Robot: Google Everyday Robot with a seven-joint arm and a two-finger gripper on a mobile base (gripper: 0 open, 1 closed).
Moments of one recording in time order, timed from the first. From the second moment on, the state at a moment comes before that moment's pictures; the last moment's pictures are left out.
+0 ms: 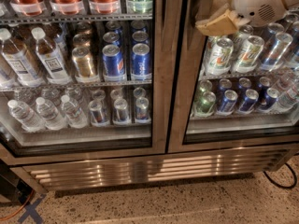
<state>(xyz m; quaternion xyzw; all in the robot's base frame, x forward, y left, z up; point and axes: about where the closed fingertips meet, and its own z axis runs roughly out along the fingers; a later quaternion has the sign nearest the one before) 0.557 -0.120 1.032 -0.61 0.65 0.10 0.44</state>
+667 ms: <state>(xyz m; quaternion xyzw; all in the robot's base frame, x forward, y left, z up) 0.555 -0.119 1.032 -0.61 0.65 0.10 0.44</state>
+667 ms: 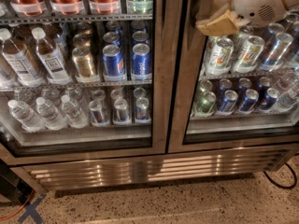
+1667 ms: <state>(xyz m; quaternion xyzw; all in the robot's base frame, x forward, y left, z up) 0.555 -0.119 1.032 -0.61 0.65 0.10 0.44</state>
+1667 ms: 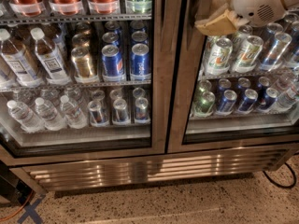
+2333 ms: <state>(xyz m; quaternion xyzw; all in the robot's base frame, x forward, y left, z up) 0.555 -0.119 1.032 -0.61 0.65 0.10 0.44</state>
